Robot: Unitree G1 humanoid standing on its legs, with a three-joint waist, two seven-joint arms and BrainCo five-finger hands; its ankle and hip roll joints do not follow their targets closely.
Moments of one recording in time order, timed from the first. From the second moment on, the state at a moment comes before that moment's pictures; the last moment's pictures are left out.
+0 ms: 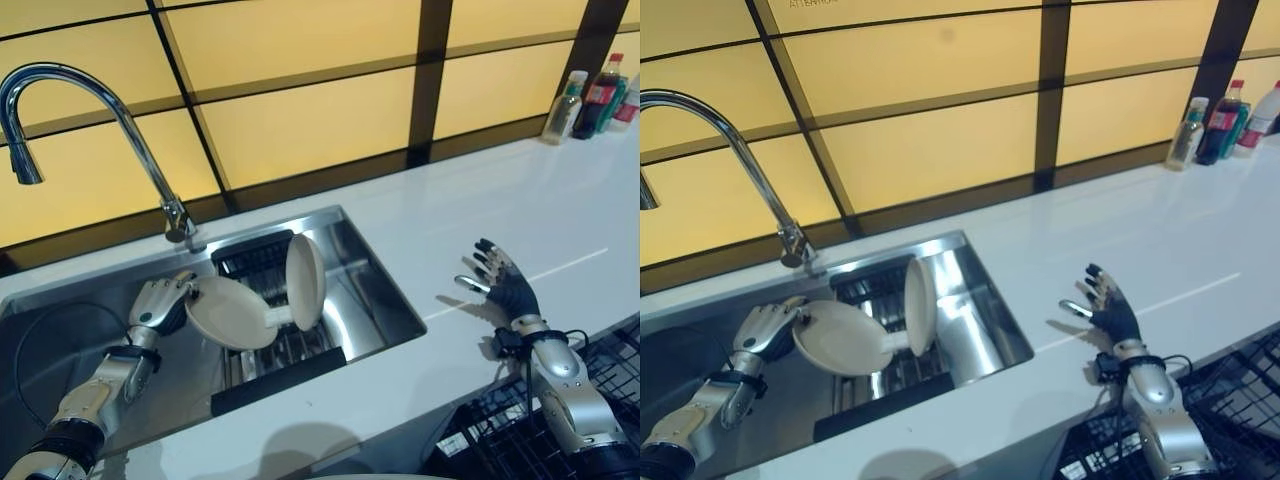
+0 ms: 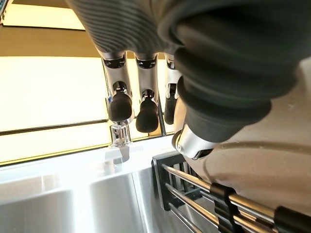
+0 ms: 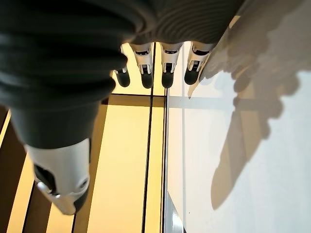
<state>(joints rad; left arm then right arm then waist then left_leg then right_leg) -0.11 0.81 -0.25 0.53 0.84 -0.19 0.55 0.04 -0.56 0.01 0.00 0.41 -0.06 -0.05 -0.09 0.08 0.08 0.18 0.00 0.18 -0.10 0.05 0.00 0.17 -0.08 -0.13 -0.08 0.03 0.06</state>
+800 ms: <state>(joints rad) -0.27 1.14 -0.28 0.44 0.79 -0.23 0.50 0.04 -0.56 0.05 0.01 0.46 -0.07 -0.11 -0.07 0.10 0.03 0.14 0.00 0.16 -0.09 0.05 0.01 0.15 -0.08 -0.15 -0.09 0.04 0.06</state>
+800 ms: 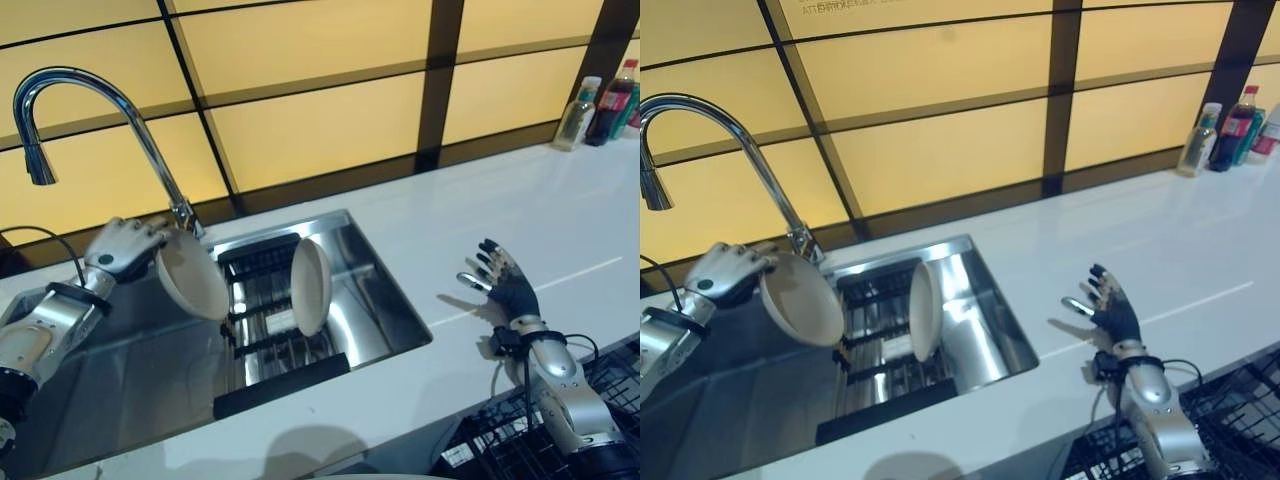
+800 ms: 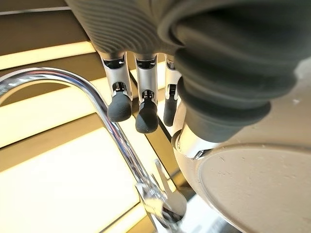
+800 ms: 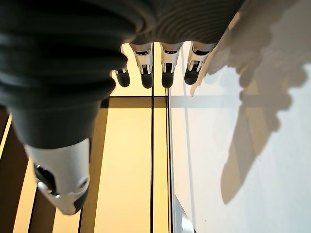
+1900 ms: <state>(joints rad) -0.21 0.65 -0.09 0.11 -0.16 -0.14 -0.13 -0.21 -0.56 0.10 -0.07 0.33 -0.09 -0.05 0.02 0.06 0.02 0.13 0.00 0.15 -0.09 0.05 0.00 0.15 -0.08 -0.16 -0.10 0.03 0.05</state>
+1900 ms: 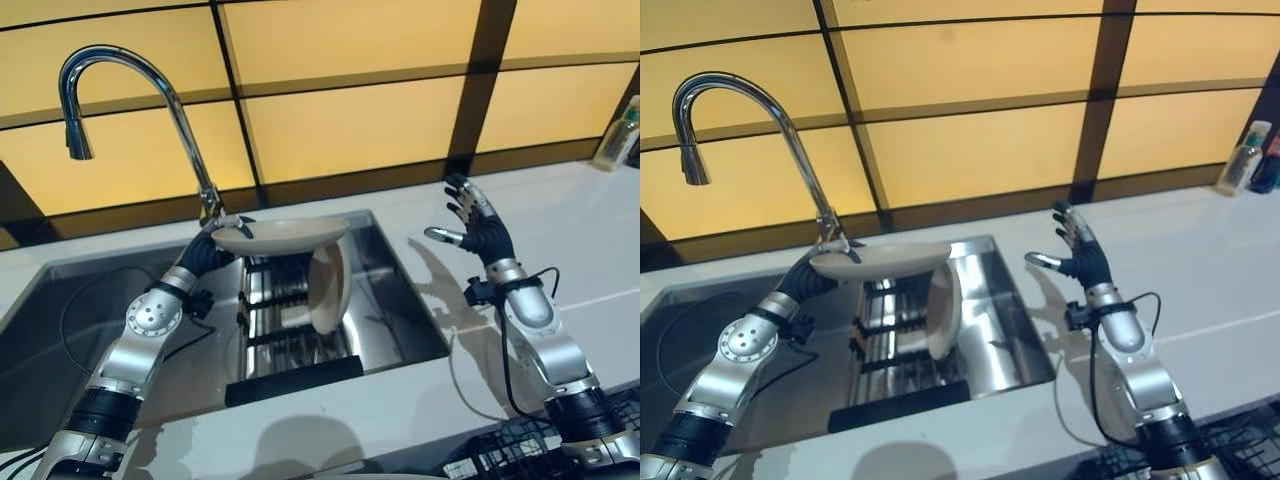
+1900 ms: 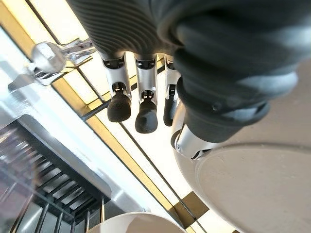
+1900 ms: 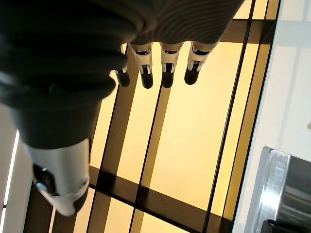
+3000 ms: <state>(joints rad) -0.33 0.49 -0.22 0.09 -0.39 -0.04 -0.24 -0.64 -0.59 0.37 -0.14 0.24 0.00 0.25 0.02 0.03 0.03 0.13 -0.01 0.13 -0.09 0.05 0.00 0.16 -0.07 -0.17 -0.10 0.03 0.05</state>
